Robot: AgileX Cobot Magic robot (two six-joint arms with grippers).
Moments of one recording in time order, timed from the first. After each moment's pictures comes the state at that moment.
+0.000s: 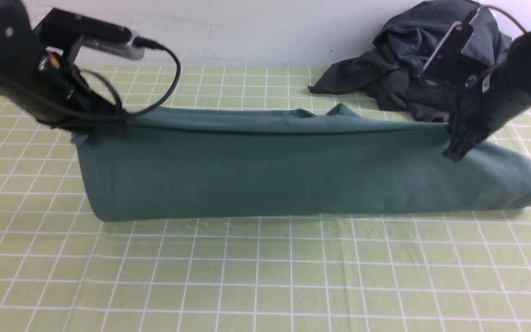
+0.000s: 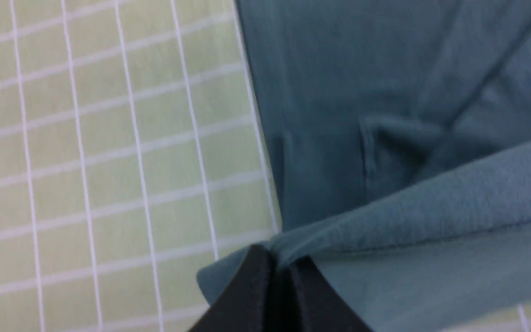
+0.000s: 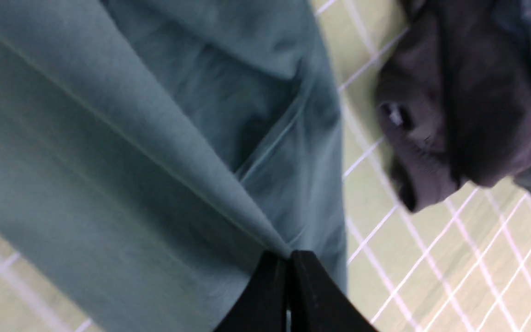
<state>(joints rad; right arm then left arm) 0.17 1.87 -1.49 -0.23 0.76 -0.55 -0.13 1.71 -1.49 0.13 0.81 0.05</state>
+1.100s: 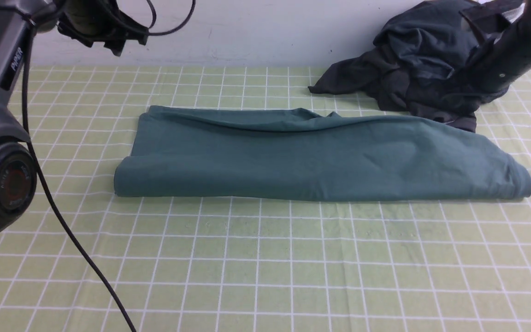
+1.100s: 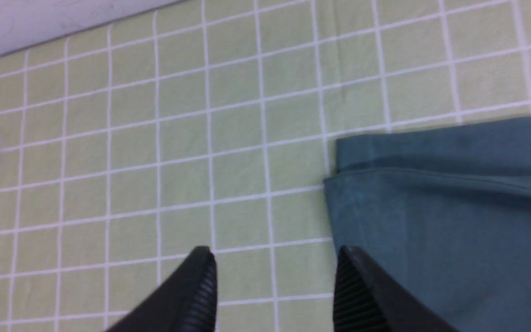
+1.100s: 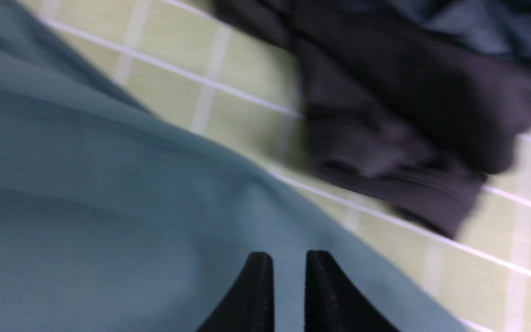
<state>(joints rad) 0.03 2.16 -1.92 0.25 0.96 -0.40 -0.10 2.35 -2.61 0.17 1.24 0.10</state>
